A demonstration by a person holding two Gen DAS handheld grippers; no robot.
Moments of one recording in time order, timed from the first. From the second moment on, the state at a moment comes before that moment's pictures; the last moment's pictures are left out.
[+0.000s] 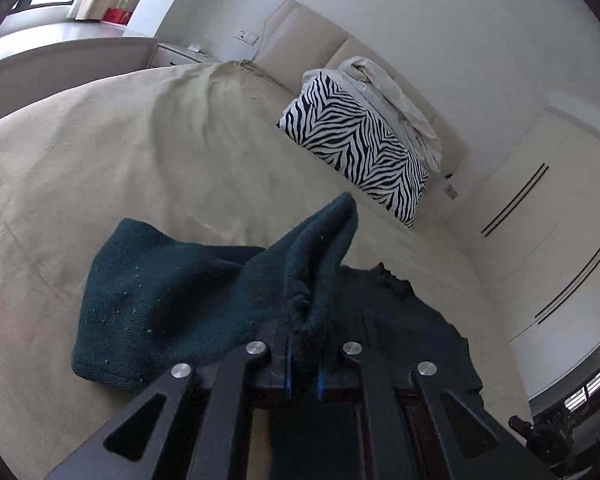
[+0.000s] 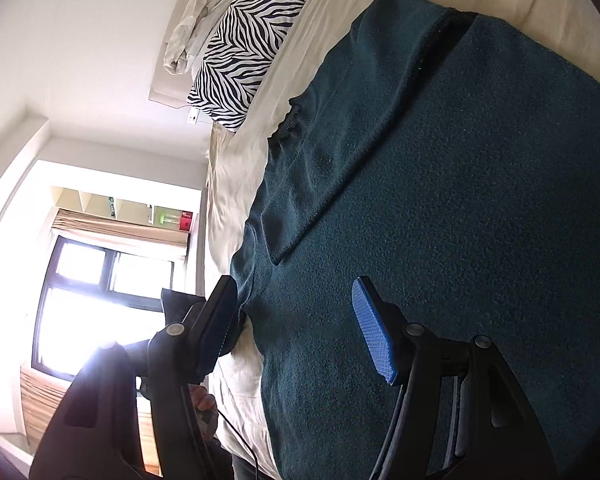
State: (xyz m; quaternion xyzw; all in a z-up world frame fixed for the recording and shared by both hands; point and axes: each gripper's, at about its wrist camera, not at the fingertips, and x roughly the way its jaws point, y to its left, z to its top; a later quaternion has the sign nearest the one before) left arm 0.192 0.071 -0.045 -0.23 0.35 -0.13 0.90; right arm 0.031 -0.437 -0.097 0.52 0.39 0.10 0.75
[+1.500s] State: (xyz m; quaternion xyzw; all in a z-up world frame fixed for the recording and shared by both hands) left arm 0.113 0.078 -0.078 -0.21 0.35 -0.14 0.90; right arm 0.258 -0.372 -0.028 0.28 0.50 0.11 0.81
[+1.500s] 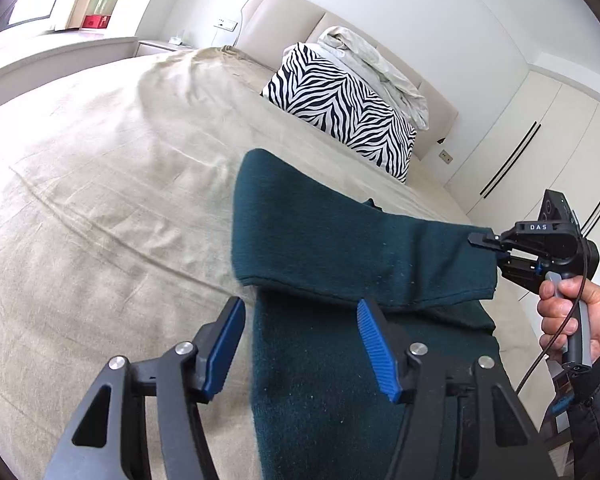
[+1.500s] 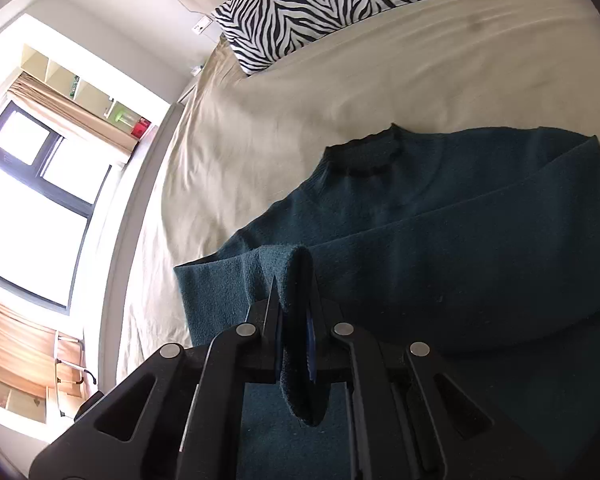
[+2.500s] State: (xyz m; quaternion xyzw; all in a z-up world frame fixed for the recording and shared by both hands) left arm 0.277 0.054 -0.133 -0.20 0.47 -0.17 0.84; right arm 0.257 -0.498 -0.130 0.35 0.53 -0.01 0.77
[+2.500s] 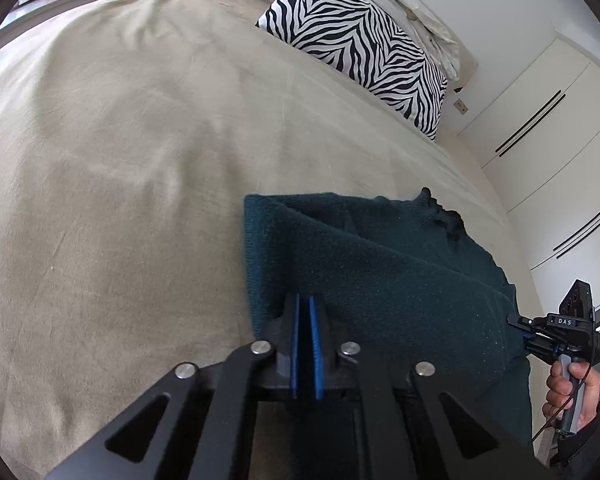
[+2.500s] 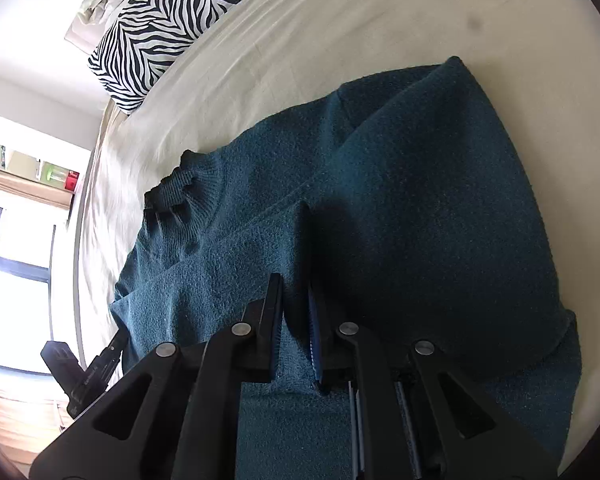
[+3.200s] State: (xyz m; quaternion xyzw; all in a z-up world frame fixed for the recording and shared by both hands) left arm 0.277 0.024 -0.126 -0.17 0.47 -0.19 0.85; right arm 0.257 -0.454 -0.118 0.39 0.47 0.09 0.78
